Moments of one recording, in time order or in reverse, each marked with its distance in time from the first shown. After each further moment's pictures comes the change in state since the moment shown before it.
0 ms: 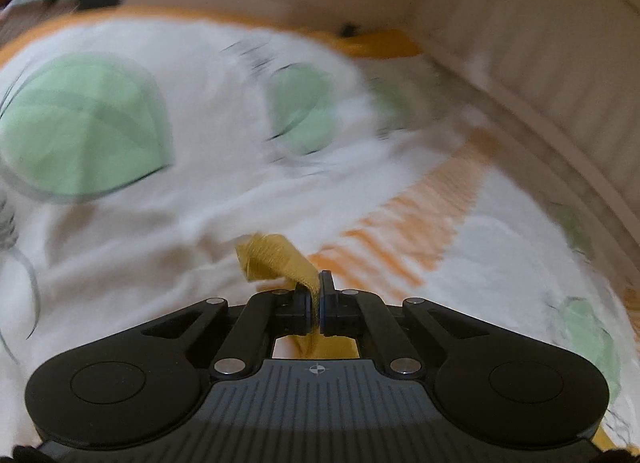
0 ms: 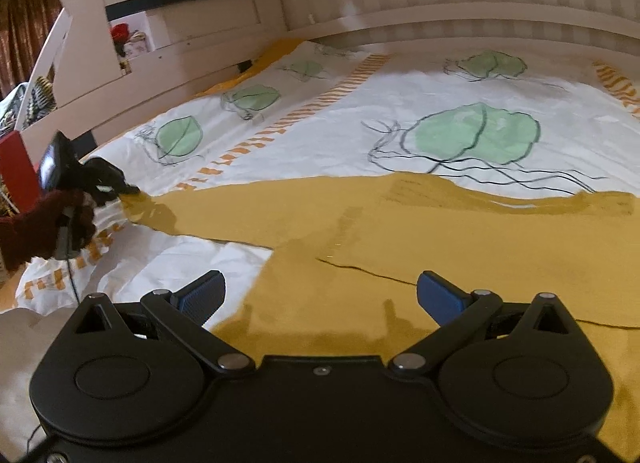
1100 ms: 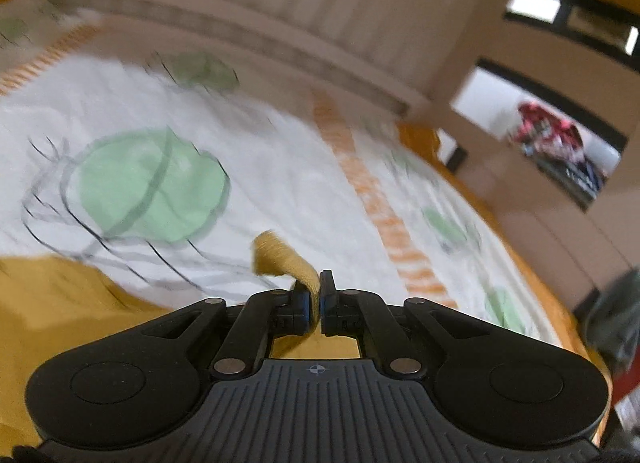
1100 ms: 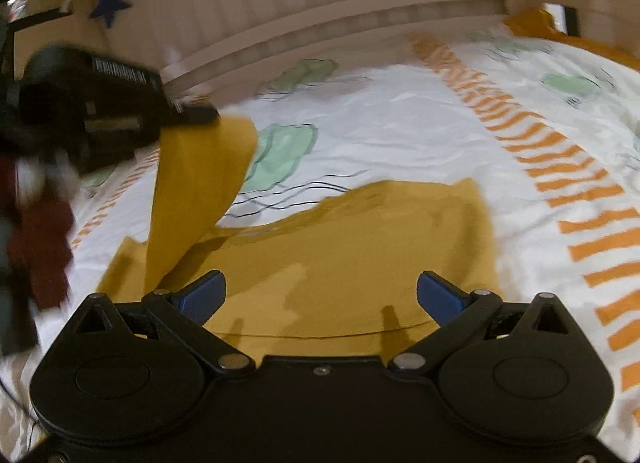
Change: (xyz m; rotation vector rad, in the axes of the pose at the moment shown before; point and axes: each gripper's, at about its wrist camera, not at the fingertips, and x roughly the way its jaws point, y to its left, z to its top) left arm -0.060 -0.411 -0.221 0.428 0.287 -0.707; right arm -0.073 -0.150 0.008 0.335 -0.059 -0.344
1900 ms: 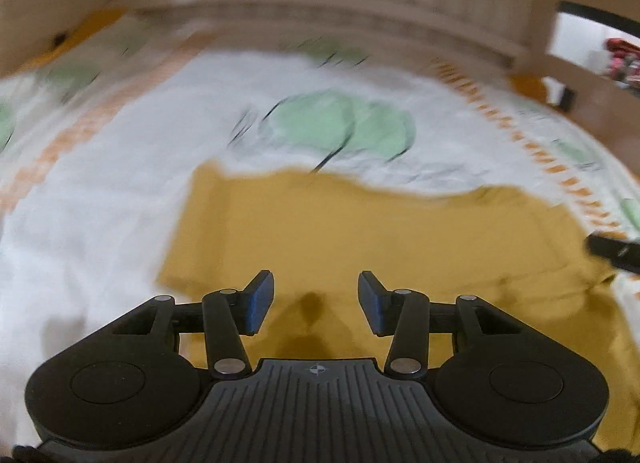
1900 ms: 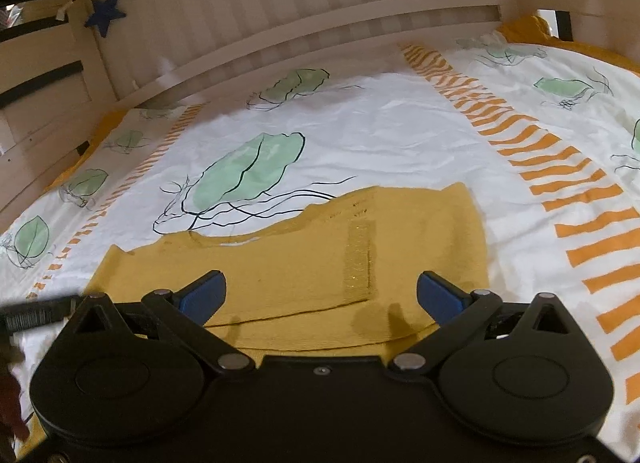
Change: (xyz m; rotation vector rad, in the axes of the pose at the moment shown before) left arm -0.104 0.105 -0.087 0.101 0.029 0.430; right arm 0.014 -0.002 -0.009 -0.037 -0.050 0.011
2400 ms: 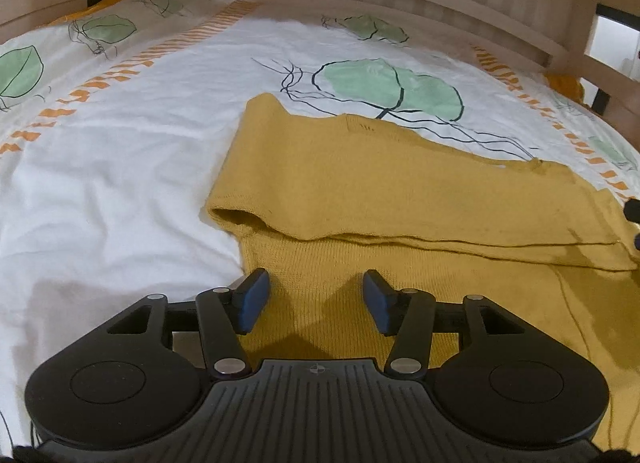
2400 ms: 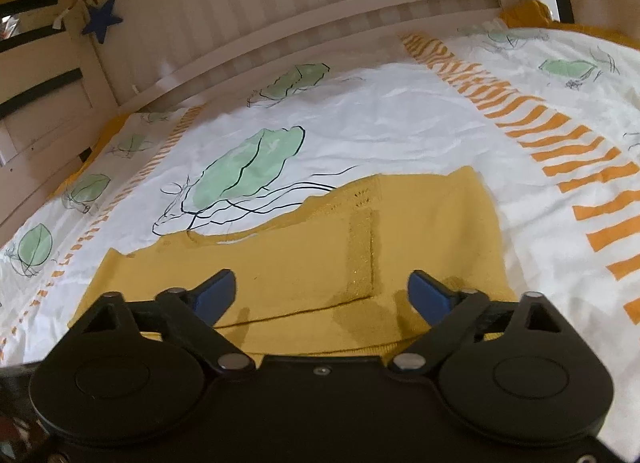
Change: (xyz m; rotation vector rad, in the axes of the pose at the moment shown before) left arm 0.018 0.033 -0.034 -0.066 0.024 0.047; right arm 0.022 -0.011 -0.002 0.063 0.019 0.028
